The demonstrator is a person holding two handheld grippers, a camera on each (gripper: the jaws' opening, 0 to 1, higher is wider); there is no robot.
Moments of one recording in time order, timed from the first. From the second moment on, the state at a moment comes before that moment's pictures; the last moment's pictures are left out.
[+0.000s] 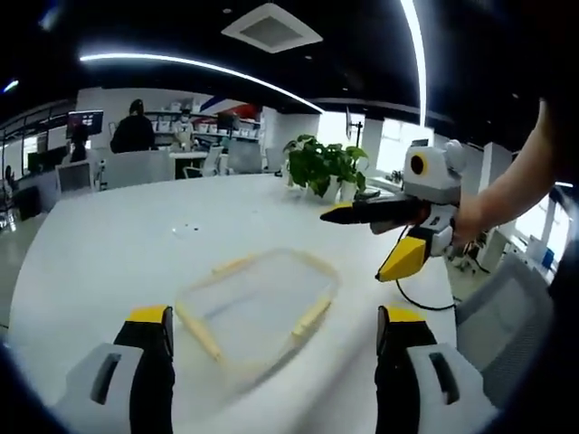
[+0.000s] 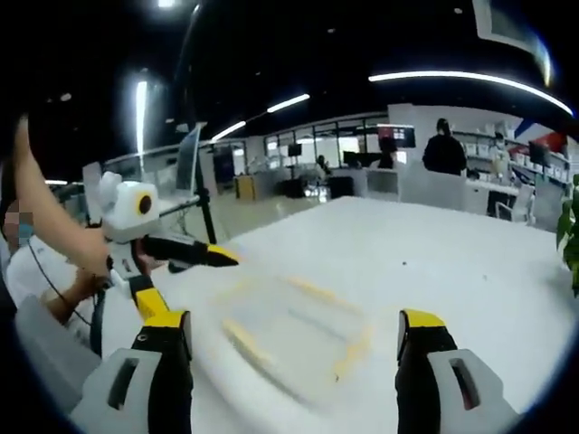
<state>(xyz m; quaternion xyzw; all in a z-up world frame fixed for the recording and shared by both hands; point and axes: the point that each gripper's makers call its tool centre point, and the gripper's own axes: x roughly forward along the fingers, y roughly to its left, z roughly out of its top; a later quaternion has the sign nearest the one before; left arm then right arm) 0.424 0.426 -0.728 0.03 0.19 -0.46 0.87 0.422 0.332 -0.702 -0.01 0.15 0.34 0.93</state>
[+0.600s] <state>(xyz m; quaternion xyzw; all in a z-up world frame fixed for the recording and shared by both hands) 0.389 0.443 -0.714 0.01 0.19 -0.44 0.88 0.384 0.323 -0.685 0.01 0.14 0.32 0.93</state>
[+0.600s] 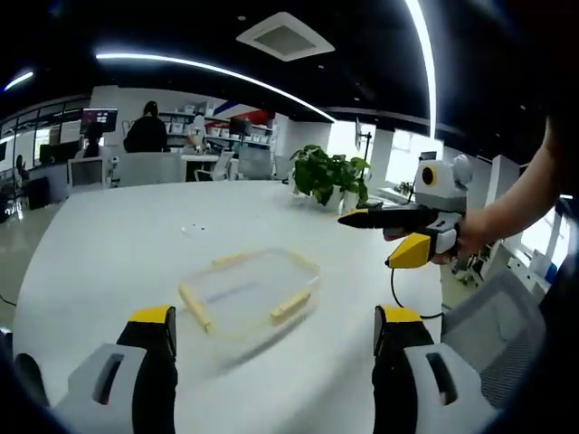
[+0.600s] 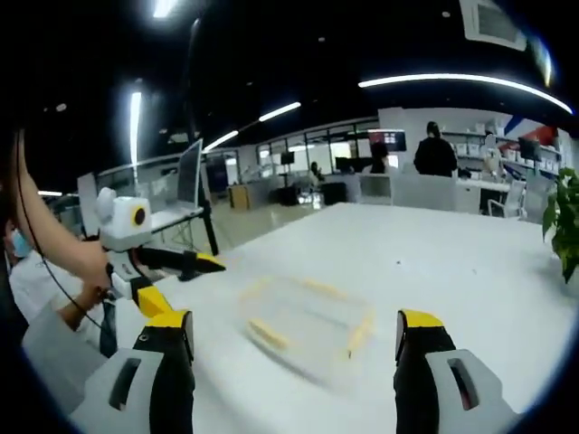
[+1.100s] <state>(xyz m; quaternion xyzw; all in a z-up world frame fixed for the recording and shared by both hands) 0.353 0.462 -0.699 -0.02 0.18 -0.43 0.89 0.344 0.318 -0.673 0.02 0.14 0.32 0.94</state>
